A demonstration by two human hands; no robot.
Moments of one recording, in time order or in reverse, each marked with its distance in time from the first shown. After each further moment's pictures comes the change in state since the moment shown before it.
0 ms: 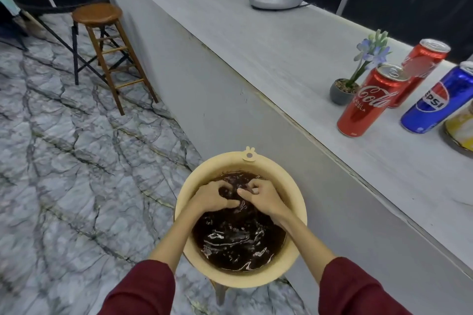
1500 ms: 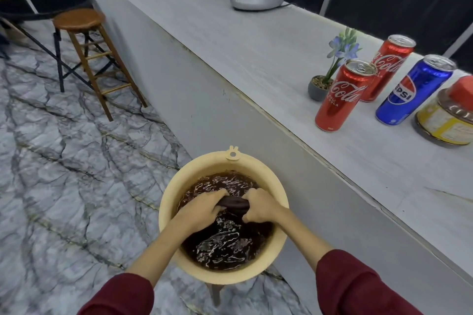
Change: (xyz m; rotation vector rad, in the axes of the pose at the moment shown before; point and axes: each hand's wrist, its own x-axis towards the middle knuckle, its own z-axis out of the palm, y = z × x) left_hand -0.009 -0.003 0.024 0.278 -0.011 0.397; right_hand -0.008 0.008 -0.029 -0.705 -0.316 -0.029
